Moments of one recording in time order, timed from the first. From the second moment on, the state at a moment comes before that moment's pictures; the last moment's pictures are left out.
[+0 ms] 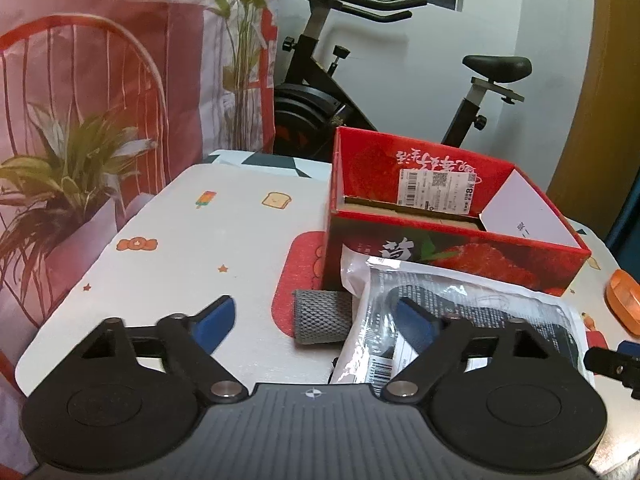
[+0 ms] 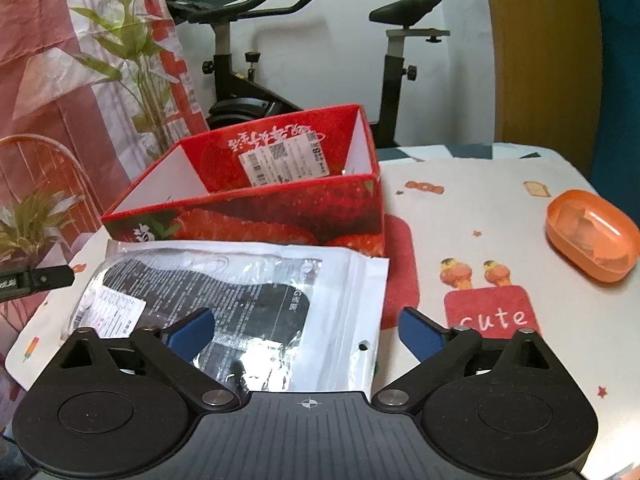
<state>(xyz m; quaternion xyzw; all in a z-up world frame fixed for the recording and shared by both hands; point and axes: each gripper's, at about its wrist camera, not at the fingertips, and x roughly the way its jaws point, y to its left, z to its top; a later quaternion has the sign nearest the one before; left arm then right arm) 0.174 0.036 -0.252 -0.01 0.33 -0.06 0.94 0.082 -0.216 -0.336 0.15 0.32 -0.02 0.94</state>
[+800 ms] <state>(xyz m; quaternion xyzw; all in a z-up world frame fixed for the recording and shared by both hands) 0.201 0.024 -0.276 -0.06 0.39 -0.17 0.90 0.109 -0.216 -0.361 0.17 0.34 0.03 0.92</state>
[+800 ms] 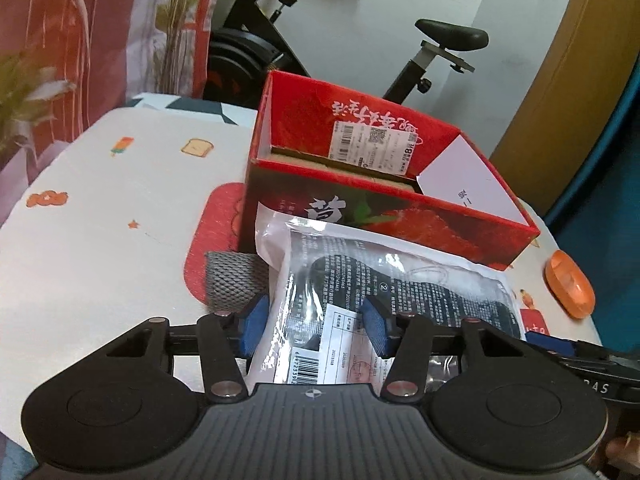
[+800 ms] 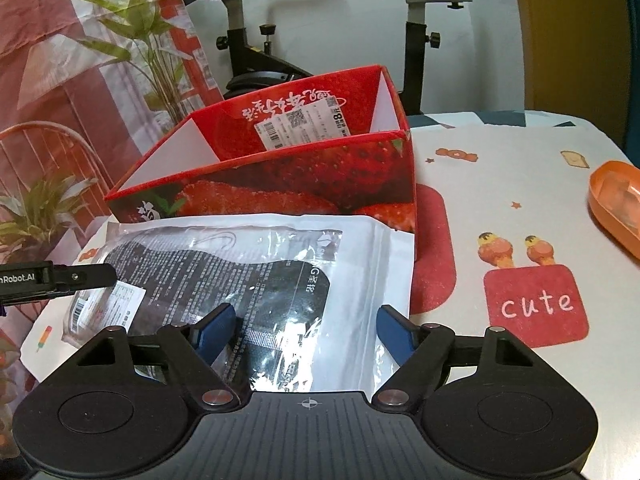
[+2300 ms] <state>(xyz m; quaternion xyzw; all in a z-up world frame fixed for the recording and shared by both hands) 0.210 0.011 -0.203 -0.03 0.29 -0.24 0.93 0.115 -0.208 -0.262 0.01 0.21 0.07 0.97</state>
